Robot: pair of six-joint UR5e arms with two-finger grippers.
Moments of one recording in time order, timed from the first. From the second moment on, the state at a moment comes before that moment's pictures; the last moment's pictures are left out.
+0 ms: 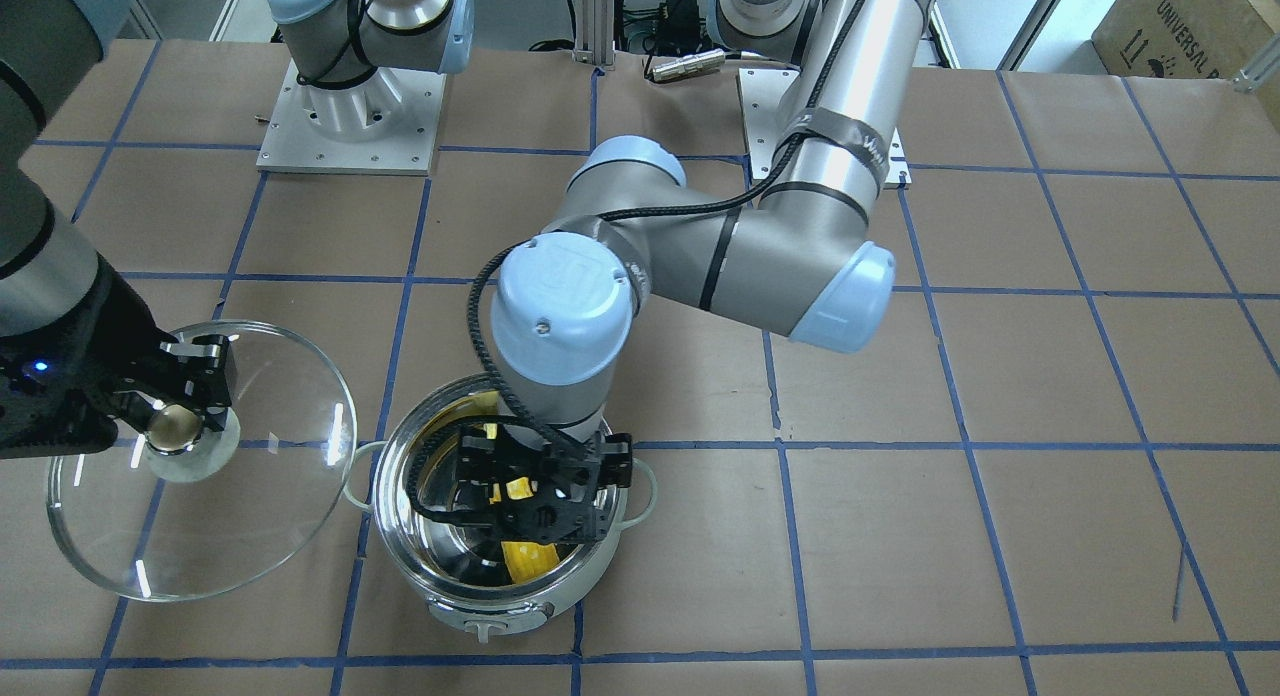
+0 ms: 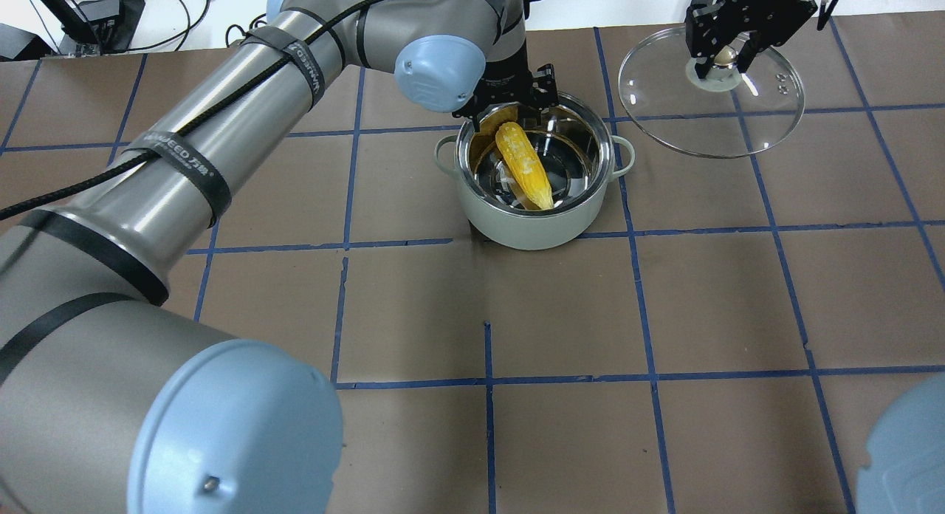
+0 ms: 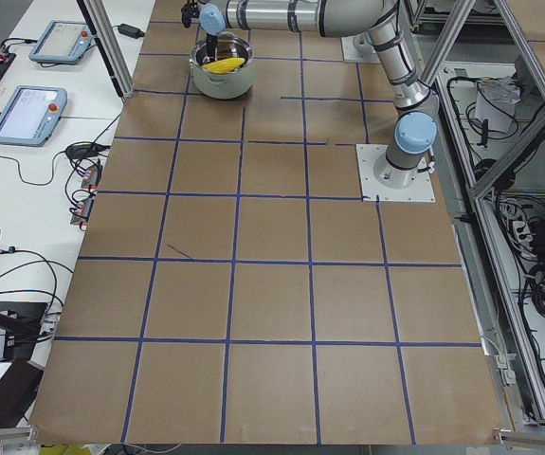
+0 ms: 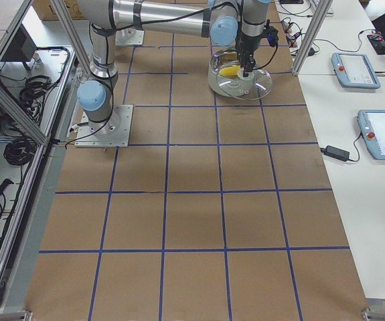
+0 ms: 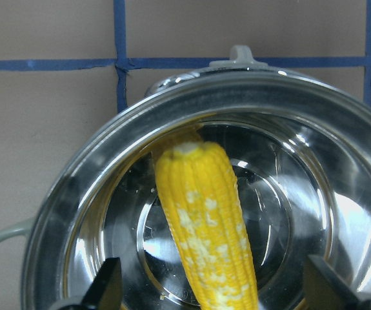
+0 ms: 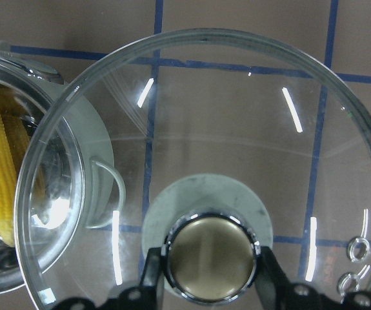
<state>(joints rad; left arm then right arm) -1.91 -2.21 -1.12 -1.32 1.49 -0.34 1.49 -1.25 1.31 -1.68 -1.57 -0.17</state>
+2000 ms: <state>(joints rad) -1.51 -1.60 -1.49 -1.66 1.60 0.04 1.83 -1.13 1.35 -1.87 -1.59 0.17</state>
